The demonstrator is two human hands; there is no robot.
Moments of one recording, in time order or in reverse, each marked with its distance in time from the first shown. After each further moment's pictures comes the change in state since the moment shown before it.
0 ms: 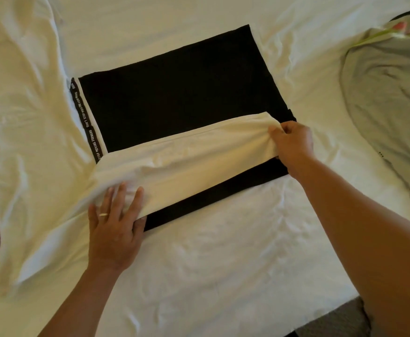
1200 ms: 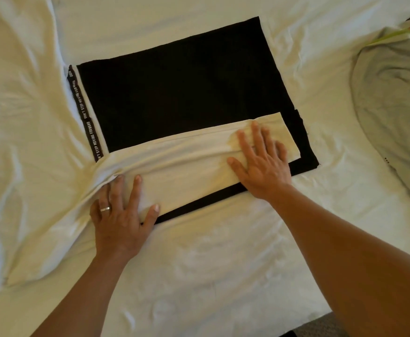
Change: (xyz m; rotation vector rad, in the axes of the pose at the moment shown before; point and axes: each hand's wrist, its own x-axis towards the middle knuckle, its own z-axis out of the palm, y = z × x) left_hand 0.015 0.019 0.017 0.015 -0.060 -0.221; right_hand -0.022 0.047 0.045 -0.999 -0.269 -0.598
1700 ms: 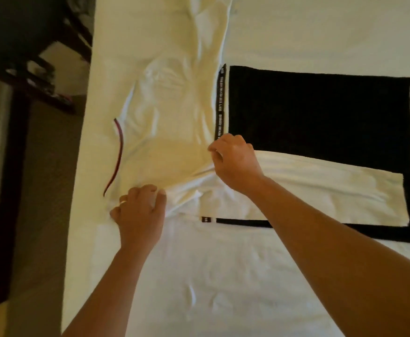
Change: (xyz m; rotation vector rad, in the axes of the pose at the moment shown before) left_hand -0.050 -0.113 -0.054 -0.388 0.019 -0.672; right_hand 0.036 -0.283 -0.030 0.252 0.020 -0.548
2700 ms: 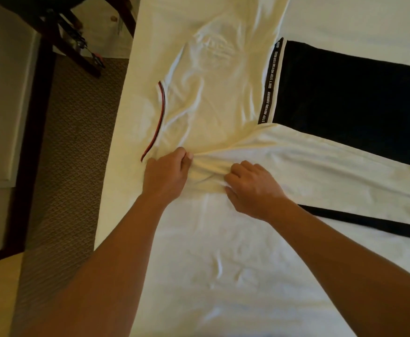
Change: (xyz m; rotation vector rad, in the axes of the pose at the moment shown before) left_hand 0.039 -0.043 -0.006 -0.104 -0.053 0.286; right_hand -0.065 -0.026 0.066 -0.299 -0.104 -0.487
